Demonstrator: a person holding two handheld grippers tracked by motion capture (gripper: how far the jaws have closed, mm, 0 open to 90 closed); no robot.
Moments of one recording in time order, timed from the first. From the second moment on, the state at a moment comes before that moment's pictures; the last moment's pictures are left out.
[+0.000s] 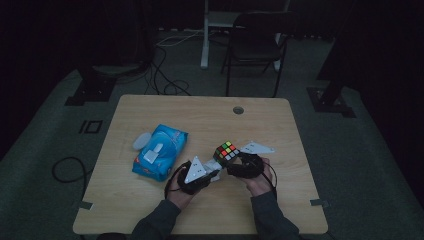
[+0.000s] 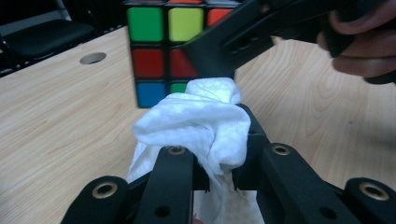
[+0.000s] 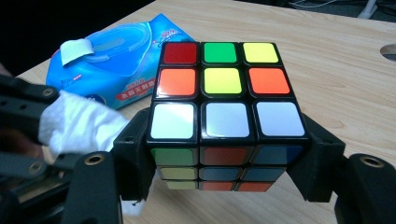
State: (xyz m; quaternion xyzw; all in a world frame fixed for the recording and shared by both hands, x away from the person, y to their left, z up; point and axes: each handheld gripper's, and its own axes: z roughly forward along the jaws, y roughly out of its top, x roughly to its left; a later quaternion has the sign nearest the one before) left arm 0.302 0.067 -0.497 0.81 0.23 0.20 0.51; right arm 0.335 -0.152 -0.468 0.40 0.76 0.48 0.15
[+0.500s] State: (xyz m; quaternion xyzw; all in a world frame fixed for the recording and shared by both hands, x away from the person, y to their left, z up) left arm 0.299 0.056 -0.499 0.81 0.22 0.20 0.51; right arm 0.341 -0.138 -0.467 0.42 0.75 0.48 0.16
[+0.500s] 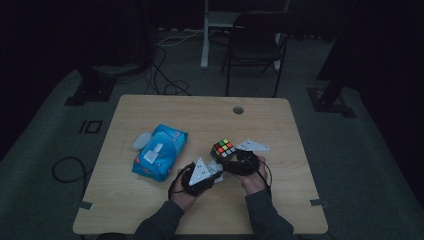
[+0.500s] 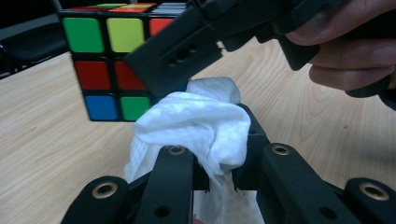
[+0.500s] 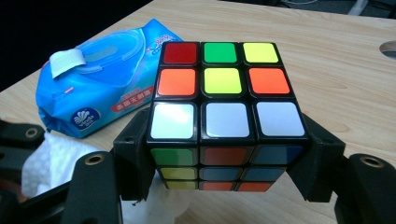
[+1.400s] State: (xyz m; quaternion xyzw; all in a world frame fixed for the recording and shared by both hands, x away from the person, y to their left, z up) left arm 0.319 0.055 -0.509 0.80 0.27 0.23 0.49; right arm 0.375 -0.122 -0.477 0.48 0.74 0.43 0.19
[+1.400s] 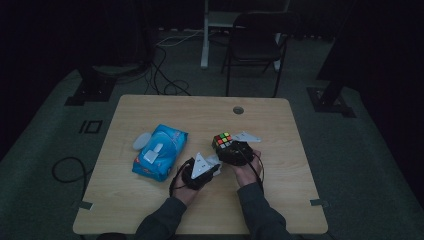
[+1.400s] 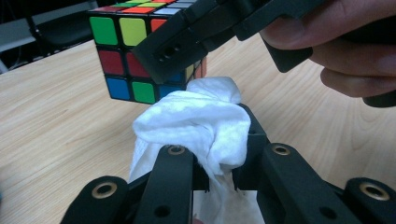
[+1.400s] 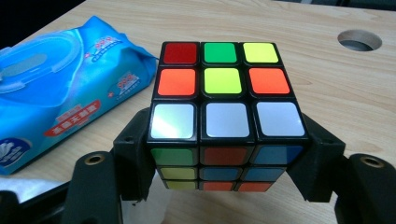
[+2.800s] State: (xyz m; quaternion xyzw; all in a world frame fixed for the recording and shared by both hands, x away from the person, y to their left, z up) left arm 0.340 0.040 -0.520 0.79 0.30 0.25 0.47; right arm 0.381 -0.109 -0.480 0.51 0.72 0.45 0.17
